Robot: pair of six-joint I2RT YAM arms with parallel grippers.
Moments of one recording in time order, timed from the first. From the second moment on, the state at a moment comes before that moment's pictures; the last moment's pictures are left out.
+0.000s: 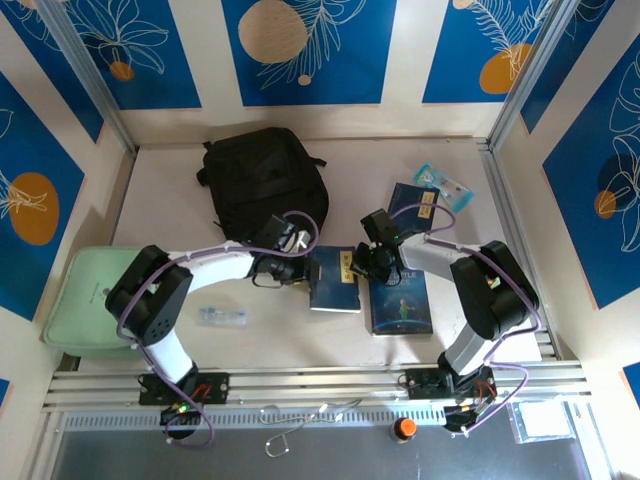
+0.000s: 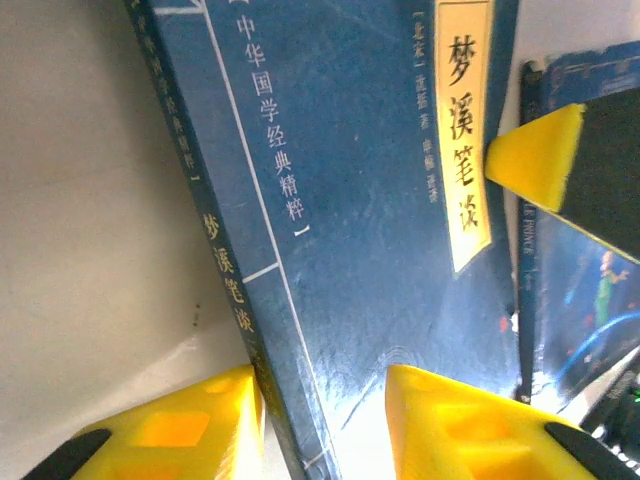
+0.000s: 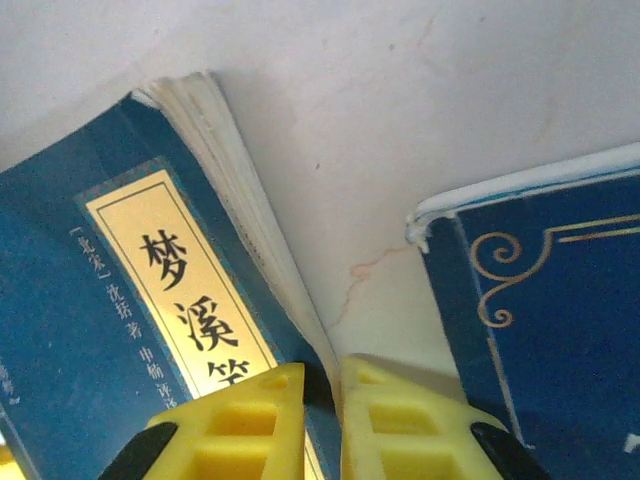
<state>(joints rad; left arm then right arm) -0.67 1.69 0.92 -0.23 0.42 -0.67 0.50 1.65 0.85 -0.39 -0.21 0.96</state>
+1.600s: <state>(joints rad) -0.56 1.56 1.22 -0.01 0.32 -0.95 0.38 1.21 0.72 0.00 -0.47 1.10</state>
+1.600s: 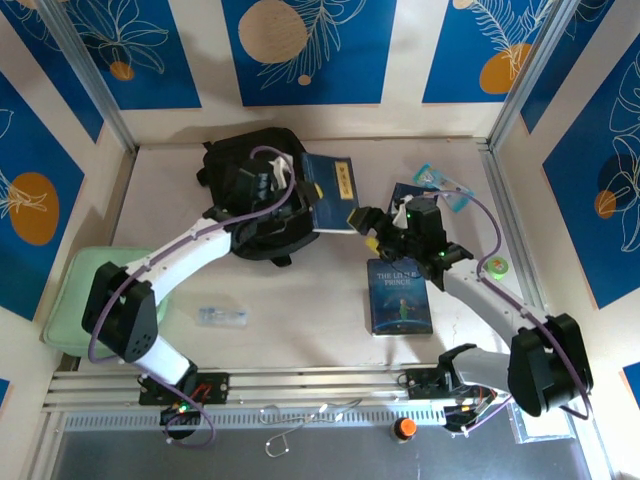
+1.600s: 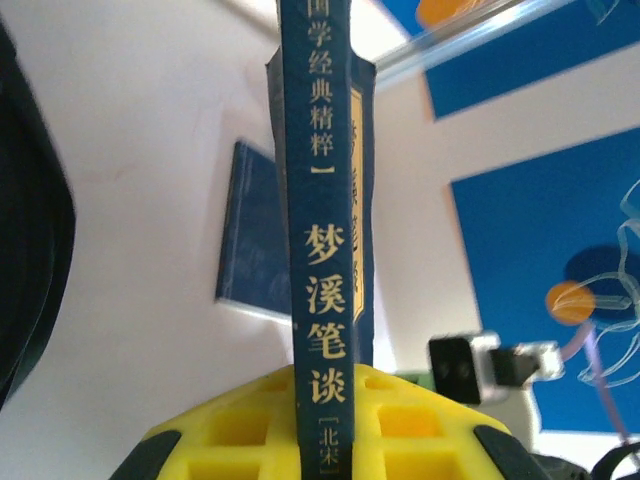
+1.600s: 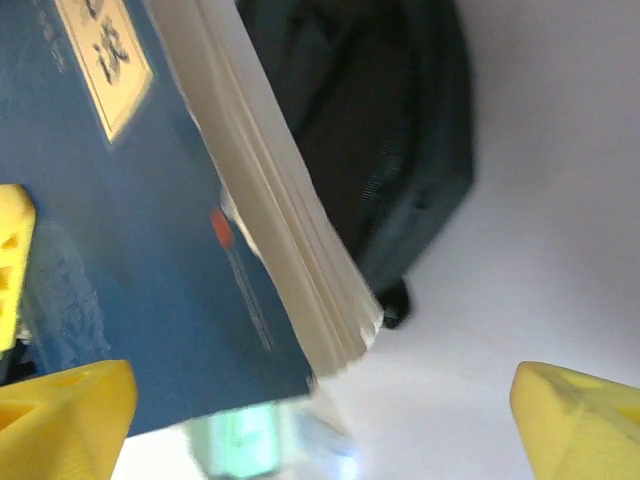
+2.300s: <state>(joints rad) -0.56 1.59 1.14 0.32 0.18 -1.23 0.42 1.47 0.78 0.63 -0.49 1.51</state>
